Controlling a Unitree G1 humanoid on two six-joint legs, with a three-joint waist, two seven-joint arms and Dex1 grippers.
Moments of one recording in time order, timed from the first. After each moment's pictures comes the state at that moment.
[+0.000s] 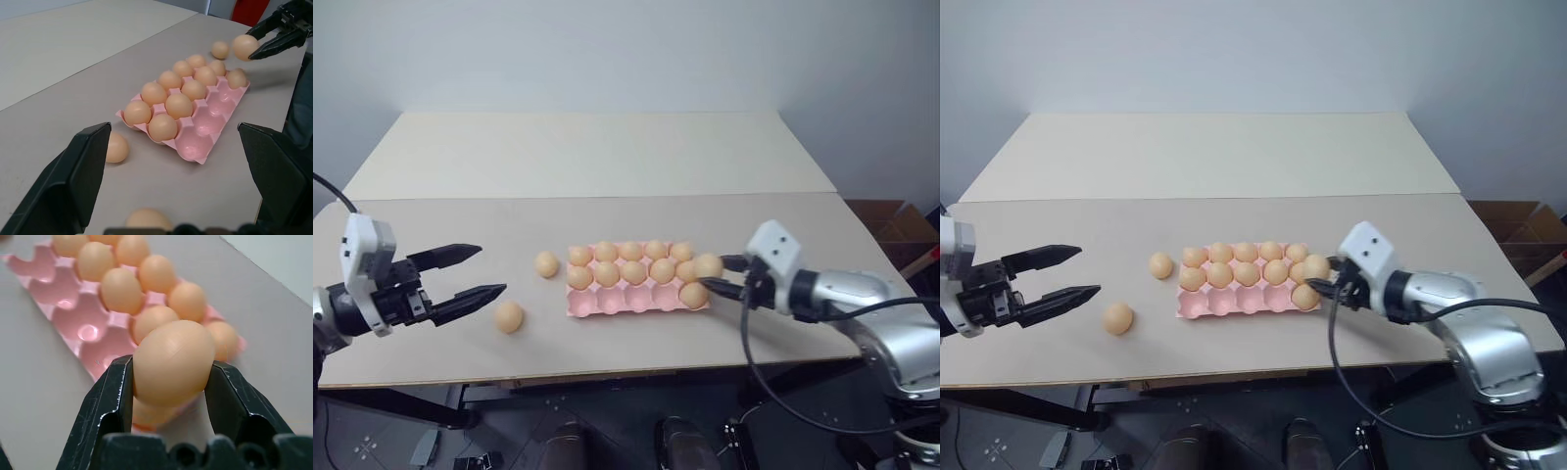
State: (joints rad) left arm 0.06 0.96 0.60 -0.38 -0.83 0.66 -1.04; right arm -0.35 -0.73 0.09 -0.50 0.39 0.85 0.70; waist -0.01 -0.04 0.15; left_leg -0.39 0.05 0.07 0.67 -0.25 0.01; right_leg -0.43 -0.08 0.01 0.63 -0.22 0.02
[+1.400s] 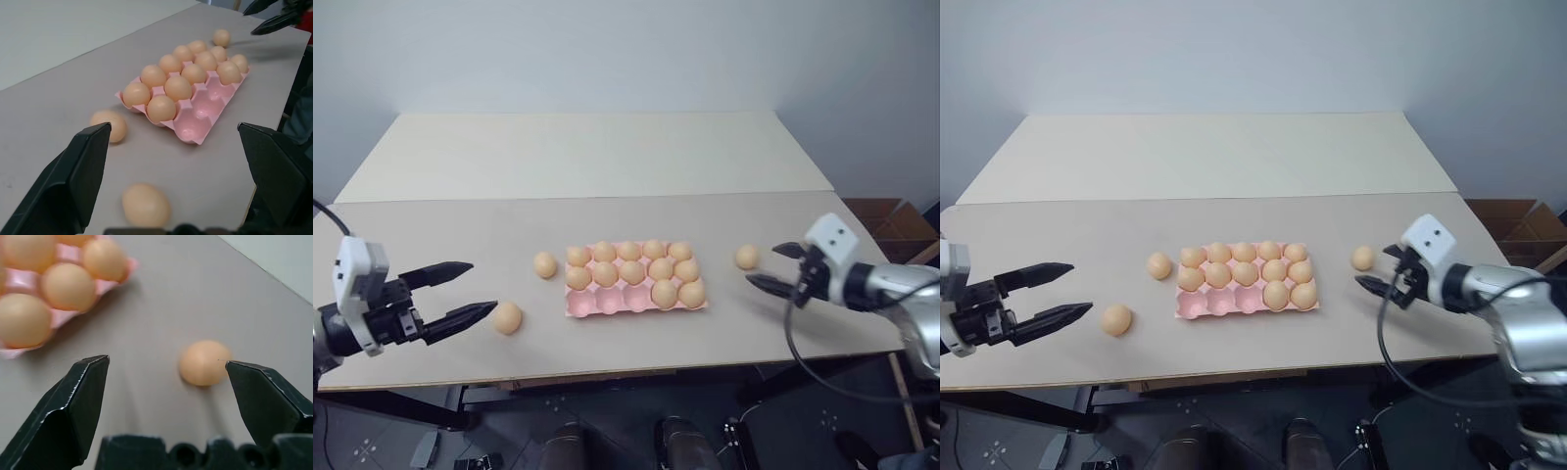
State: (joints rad) left arm 0.16 0.92 0.64 -0.38 -0.78 0.61 -1.09; right arm -0.37 -0.83 -0.05 -0.05 0.24 0.62 0.77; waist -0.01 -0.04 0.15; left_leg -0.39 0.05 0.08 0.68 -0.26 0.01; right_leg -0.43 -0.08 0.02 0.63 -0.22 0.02
